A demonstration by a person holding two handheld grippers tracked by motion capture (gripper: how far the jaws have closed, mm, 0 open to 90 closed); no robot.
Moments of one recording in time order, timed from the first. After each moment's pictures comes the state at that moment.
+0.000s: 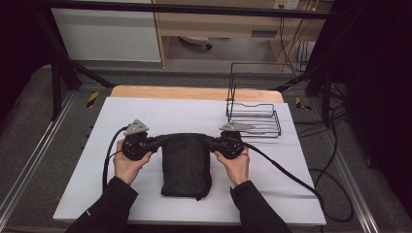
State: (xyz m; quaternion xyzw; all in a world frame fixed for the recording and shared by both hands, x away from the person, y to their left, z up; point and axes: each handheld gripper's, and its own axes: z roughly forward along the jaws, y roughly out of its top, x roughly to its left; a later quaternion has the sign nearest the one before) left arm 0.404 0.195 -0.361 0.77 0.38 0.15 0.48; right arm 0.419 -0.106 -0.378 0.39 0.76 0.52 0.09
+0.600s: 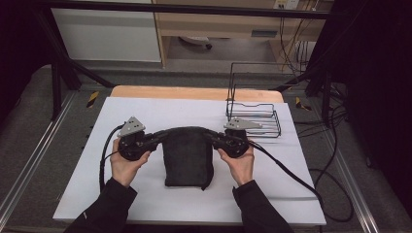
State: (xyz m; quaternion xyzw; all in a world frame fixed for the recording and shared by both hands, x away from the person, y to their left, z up) left arm 0.388 0.192 -0.336 0.76 0.36 0.18 0.51; right arm 0.407 -0.113 -0.350 0.36 0.75 0.54 0.14
